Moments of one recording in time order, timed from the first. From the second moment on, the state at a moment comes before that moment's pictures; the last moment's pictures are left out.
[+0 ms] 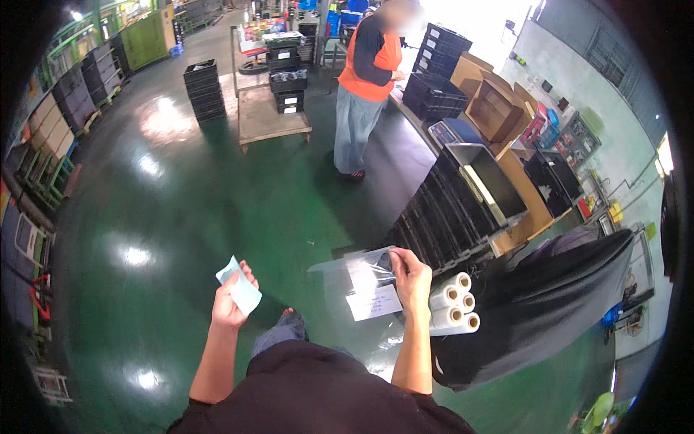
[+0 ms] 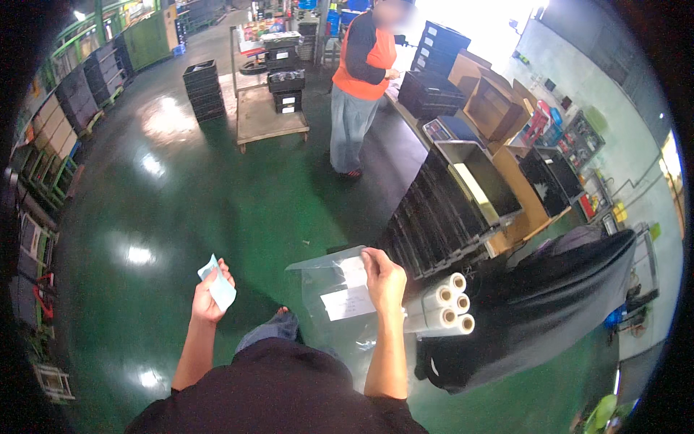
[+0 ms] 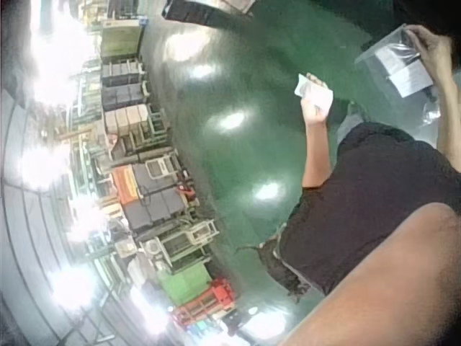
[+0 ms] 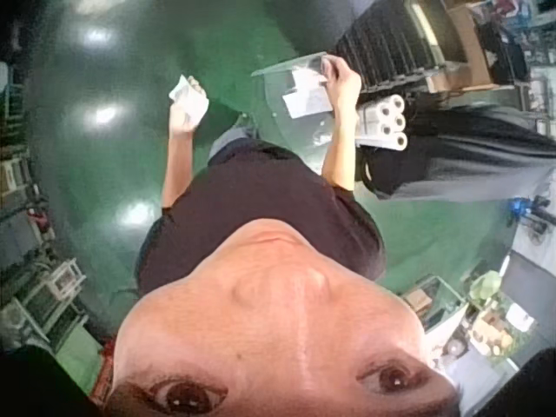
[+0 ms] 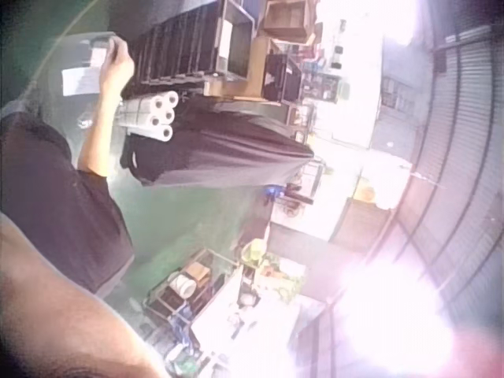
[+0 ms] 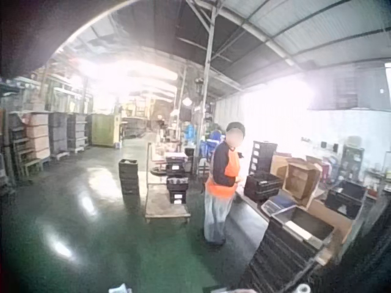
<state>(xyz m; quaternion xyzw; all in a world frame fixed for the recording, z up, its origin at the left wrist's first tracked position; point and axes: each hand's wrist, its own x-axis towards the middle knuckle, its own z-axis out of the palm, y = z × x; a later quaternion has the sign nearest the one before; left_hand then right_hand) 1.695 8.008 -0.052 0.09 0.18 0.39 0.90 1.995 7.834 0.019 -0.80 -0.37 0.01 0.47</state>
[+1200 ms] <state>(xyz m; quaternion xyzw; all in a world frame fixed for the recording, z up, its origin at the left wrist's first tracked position) 2.339 8.539 -0.027 0.18 0.12 0.09 0.97 2.557 8.267 0.075 -0.46 -0.02 -0.38 0.80</state>
